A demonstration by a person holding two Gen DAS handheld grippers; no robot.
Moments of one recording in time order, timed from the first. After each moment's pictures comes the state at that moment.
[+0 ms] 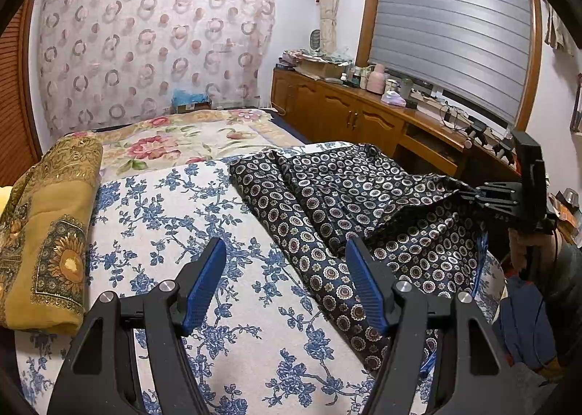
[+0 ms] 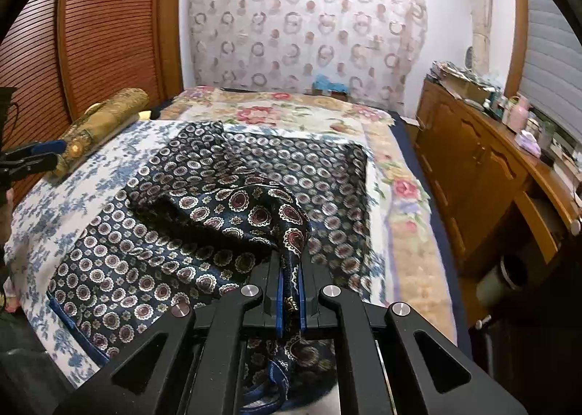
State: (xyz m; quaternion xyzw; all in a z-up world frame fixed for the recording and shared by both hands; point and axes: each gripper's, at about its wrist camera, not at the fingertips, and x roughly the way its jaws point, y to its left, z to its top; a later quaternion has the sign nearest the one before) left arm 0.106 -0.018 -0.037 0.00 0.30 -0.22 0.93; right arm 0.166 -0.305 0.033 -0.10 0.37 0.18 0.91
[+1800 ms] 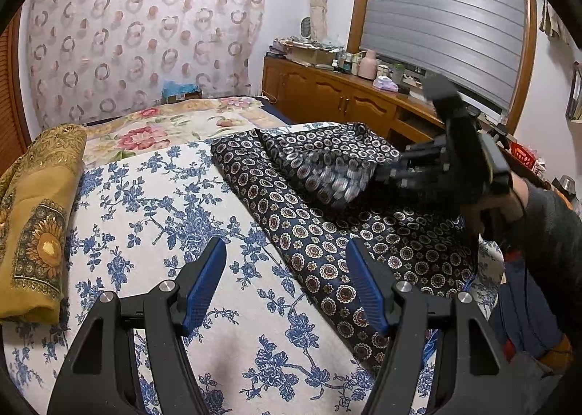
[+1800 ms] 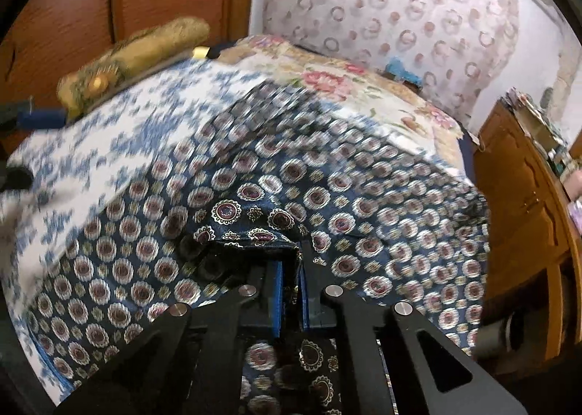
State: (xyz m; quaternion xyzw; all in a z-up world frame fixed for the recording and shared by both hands) left arm 0.097 -0.040 -0.054 0.01 0.32 -0.23 0.92; right arm 0.252 -0.185 0.019 -0.20 0.41 0.28 0.84
